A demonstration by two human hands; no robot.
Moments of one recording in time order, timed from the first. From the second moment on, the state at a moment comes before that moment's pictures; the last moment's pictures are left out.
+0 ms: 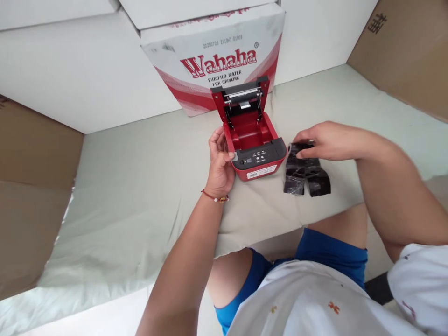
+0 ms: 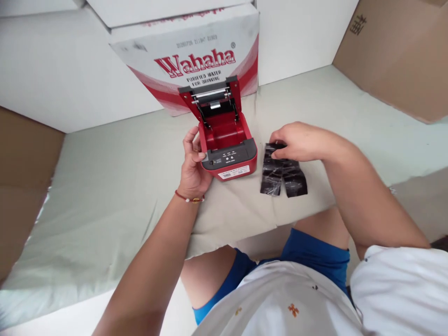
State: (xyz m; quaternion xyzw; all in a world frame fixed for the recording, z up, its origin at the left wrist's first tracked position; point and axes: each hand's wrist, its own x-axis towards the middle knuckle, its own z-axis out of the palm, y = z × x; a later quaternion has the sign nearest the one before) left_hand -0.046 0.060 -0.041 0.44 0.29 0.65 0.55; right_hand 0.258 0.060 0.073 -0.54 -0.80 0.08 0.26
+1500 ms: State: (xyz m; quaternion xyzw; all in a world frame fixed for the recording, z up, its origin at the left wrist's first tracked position) left_hand -0.050 0.048 -0.037 0.46 0.33 0.63 0.53; right_hand 0.226 0.089 0.163 -0.49 -0.84 0.19 0.12
